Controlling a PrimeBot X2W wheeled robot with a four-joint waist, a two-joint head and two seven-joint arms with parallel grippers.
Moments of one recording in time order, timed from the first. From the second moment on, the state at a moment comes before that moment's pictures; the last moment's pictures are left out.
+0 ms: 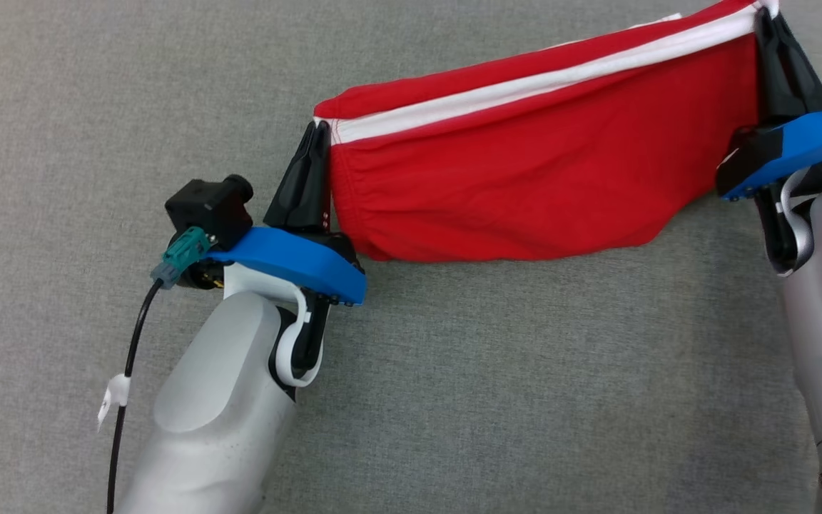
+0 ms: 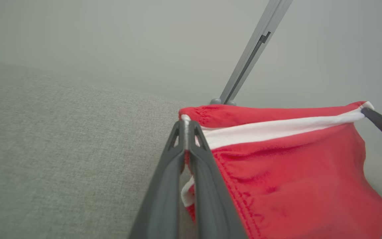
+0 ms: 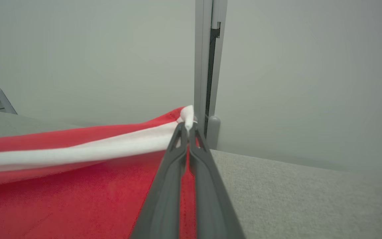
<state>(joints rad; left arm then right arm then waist) -0.63 0.05 -0.40 0.54 -0.59 -0.04 -0.26 -0.87 -0.20 -0.03 0.72 0.09 0.13 -0.26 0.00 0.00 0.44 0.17</state>
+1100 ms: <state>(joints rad) -0.61 0.05 -0.43 0.49 -0.62 0.04 -0.26 -0.97 -0.22 -0.01 1.10 0.02 0.13 -0.21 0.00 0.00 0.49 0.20</state>
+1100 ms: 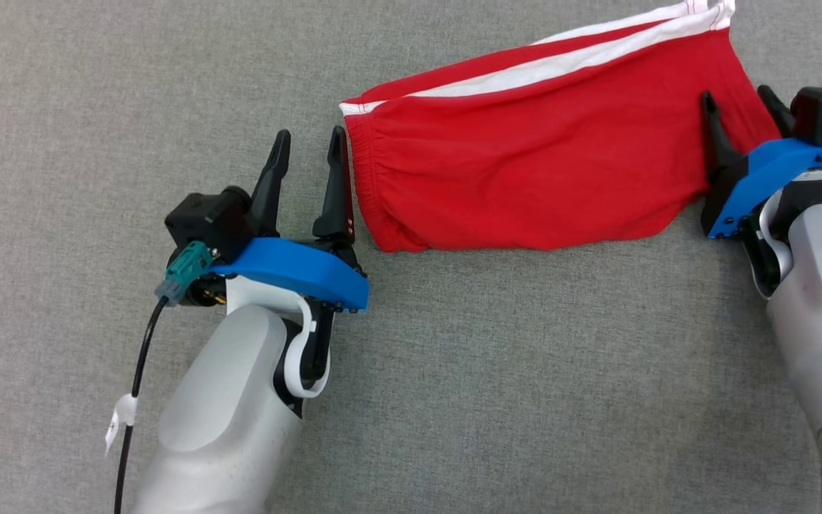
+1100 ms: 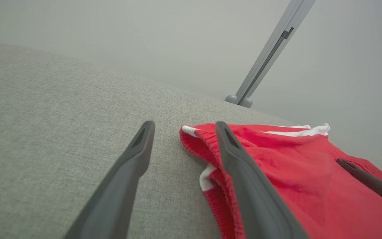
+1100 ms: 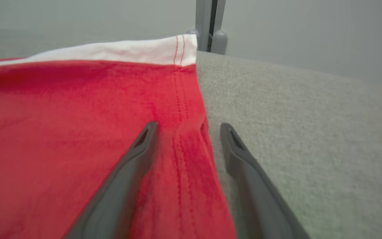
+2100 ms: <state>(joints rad) -0.37 0.05 -0.27 0.53 -0.52 0.01 -0.26 -0.67 -0.23 0.11 0.89 0.28 0.13 -0.26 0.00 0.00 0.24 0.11</state>
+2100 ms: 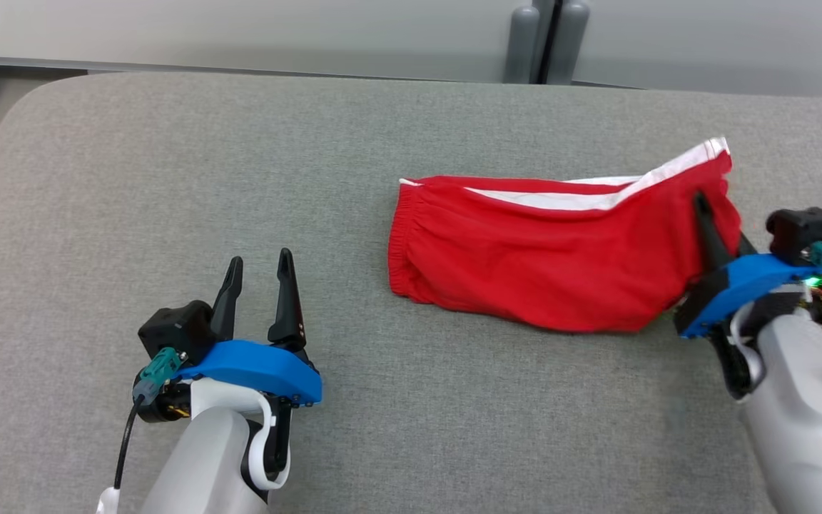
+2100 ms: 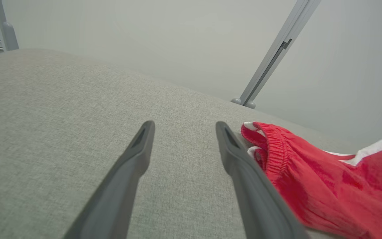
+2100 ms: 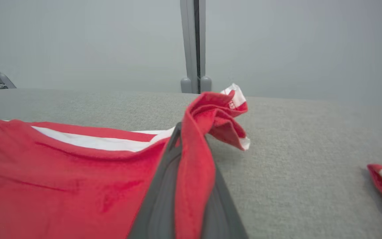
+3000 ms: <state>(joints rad) -0.35 0.05 -0.28 0.56 -0.48 0.03 -0.26 -0.67 -0.05 0.45 0.78 0.45 0.13 -0.26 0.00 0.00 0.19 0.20</state>
